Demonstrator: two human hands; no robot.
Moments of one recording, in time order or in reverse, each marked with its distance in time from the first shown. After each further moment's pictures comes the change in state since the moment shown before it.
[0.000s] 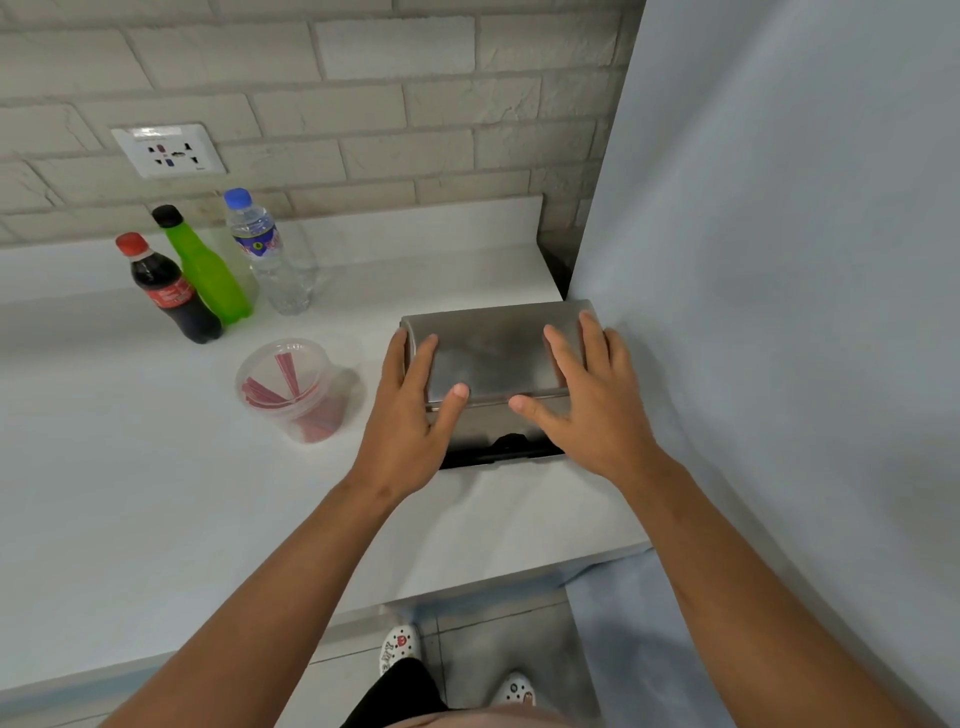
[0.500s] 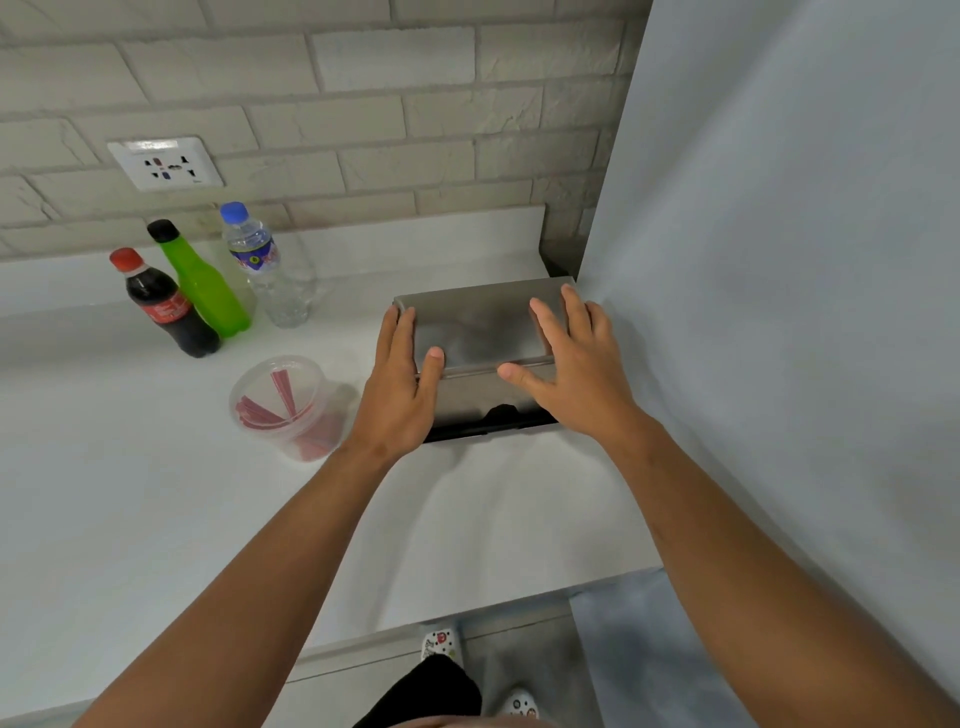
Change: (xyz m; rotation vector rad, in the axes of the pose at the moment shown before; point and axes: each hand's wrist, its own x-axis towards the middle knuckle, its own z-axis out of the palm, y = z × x) left_hand 0.064 -0.017 0.003 -0.011 0.064 -0.025; right_hand 0.071 0.011 0.016 0.012 0.029 -0.037
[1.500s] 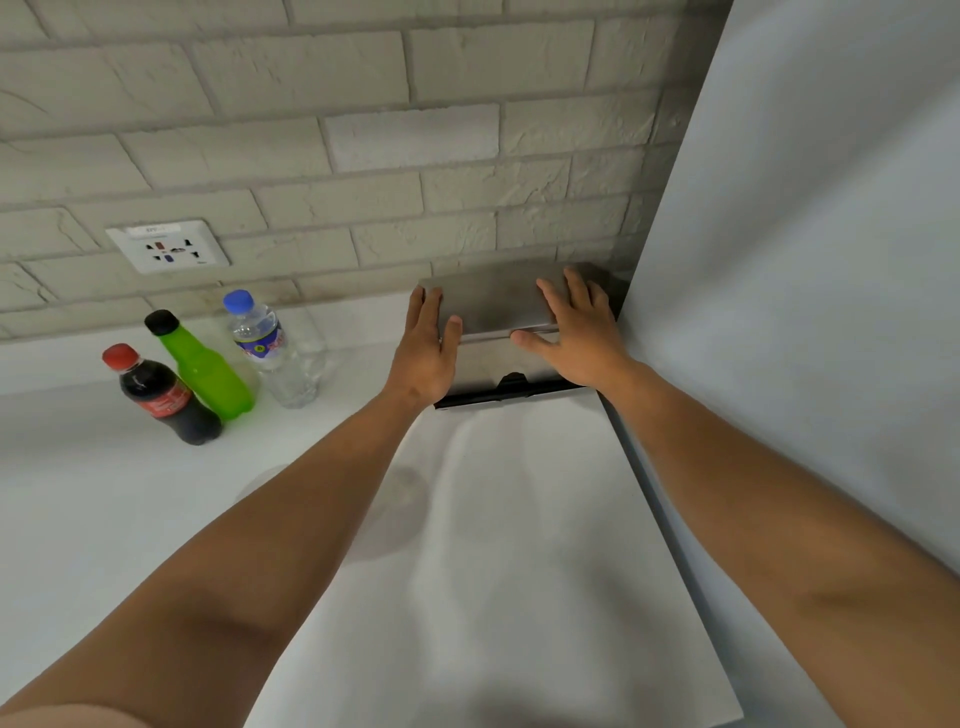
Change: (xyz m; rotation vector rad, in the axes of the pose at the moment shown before) left_hand 0.200 -0.023 0.013 0.022 -0.039 -0.035; right_hand 0.204 0.027 0.013 -0.048 -0.119 0.042
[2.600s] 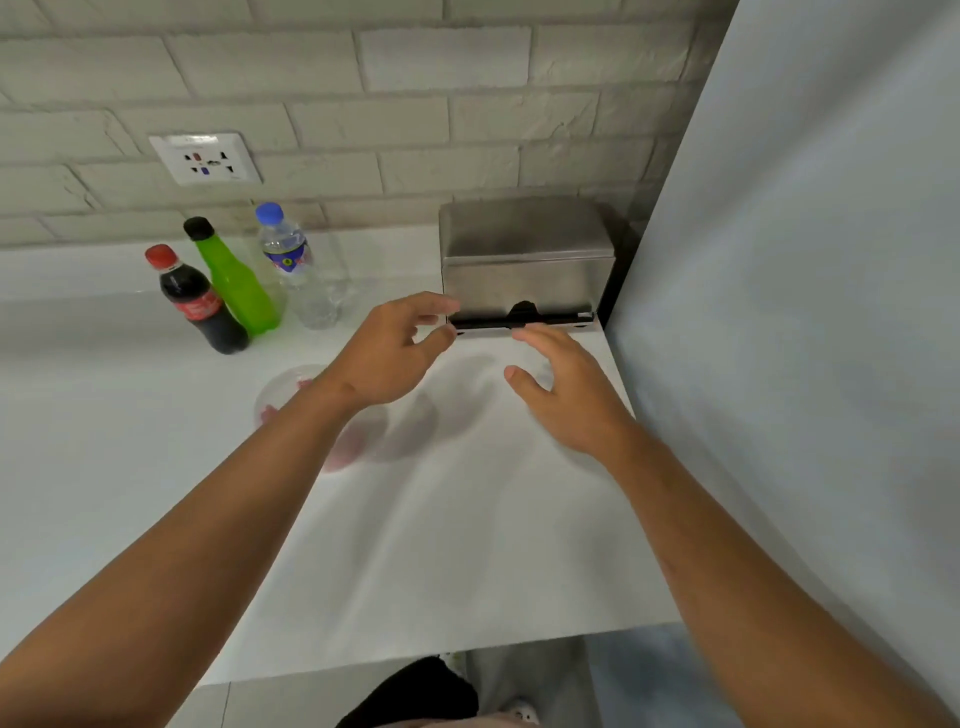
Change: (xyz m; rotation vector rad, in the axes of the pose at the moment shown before) left_hand -0.133 0.026 -0.075 -0.065 -0.166 0.050; right_hand -0.180 -0.062 0.004 0.532 -0.008 -0.123
